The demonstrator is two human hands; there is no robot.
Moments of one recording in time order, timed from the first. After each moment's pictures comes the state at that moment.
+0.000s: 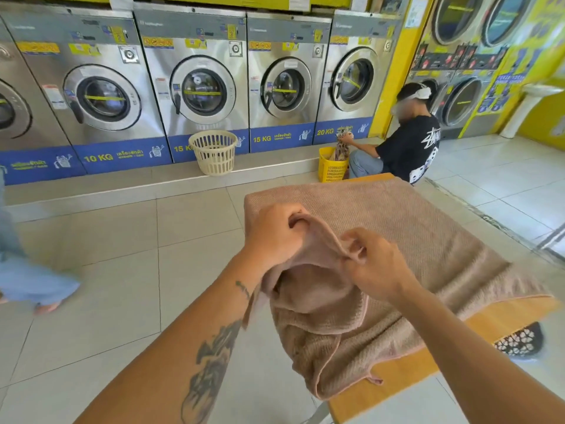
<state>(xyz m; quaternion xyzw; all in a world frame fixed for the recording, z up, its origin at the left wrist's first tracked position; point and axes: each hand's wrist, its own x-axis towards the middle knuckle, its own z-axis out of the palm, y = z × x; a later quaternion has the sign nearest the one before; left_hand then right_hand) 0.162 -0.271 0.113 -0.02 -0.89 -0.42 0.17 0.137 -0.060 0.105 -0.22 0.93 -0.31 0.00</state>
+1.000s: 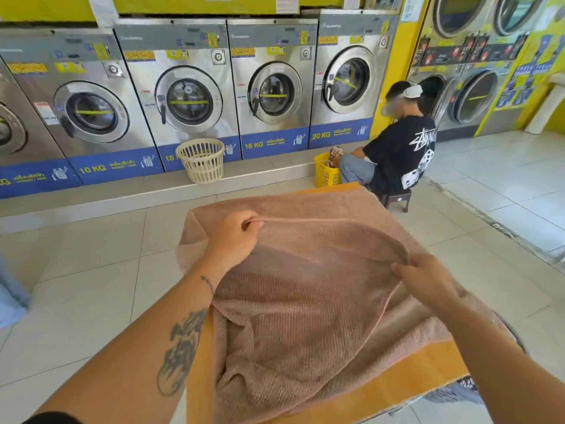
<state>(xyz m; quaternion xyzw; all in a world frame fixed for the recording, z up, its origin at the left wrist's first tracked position) 0.015 -0.122 0.099 0.13 -0.91 -0.35 0.16 -0.055 0.209 0.075 0.06 0.93 -0.37 0.07</state>
